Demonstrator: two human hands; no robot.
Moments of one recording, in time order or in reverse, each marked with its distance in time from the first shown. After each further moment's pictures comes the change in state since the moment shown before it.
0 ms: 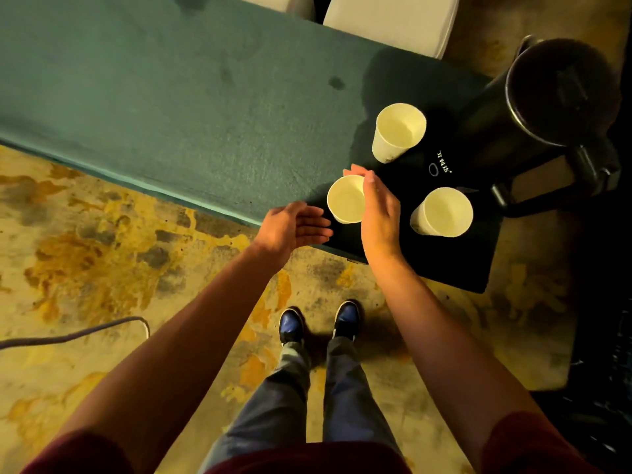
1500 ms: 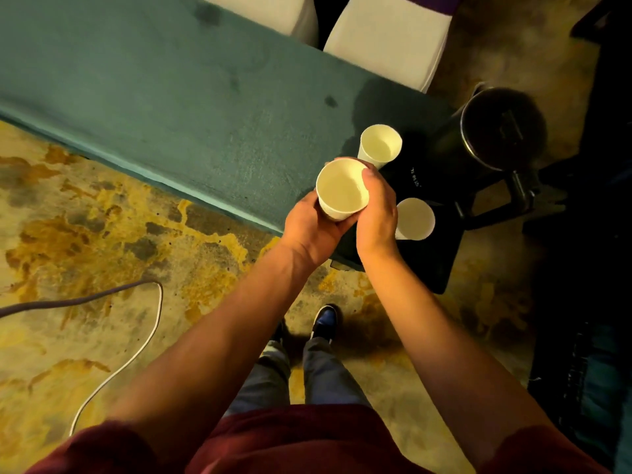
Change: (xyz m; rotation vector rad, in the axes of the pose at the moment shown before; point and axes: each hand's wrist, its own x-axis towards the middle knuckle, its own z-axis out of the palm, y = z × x) left_hand -0.058 0.018 0.089 -0.714 -0.076 0.004; right_hand -0.037 -0.095 -0.017 0.083 -0.035 0.030
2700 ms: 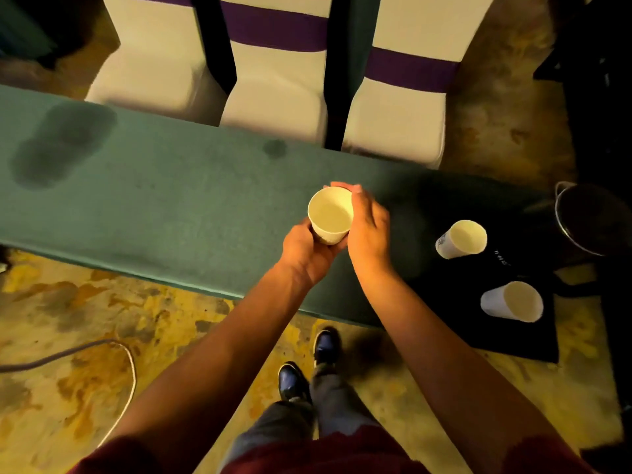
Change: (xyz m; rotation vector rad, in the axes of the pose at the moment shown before) left_hand 0.031 0.266 0.003 0.216 -0.007 -0.033; right_hand 0.084 -0.054 0.246 -0.029 0.191 -0.119
